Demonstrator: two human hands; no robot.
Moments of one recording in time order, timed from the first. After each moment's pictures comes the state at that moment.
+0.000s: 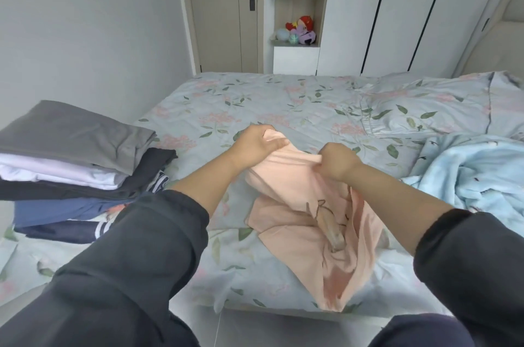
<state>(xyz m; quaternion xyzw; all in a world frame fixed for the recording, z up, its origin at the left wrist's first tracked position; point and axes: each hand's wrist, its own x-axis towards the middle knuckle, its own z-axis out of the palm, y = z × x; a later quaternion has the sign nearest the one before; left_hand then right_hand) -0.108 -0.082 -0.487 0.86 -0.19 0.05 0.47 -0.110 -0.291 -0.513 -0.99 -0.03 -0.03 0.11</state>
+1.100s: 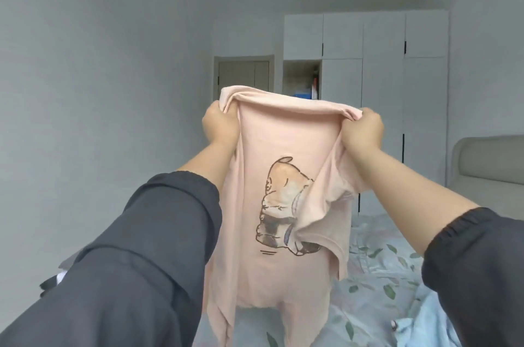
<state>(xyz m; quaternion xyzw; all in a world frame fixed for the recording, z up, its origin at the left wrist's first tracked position) -0.221 -0.053 -0.163 0.64 -0.04 0.51 0.57 -0.229 -0.302 -0.172 -0.71 -0.01 -0.53 0.47</state>
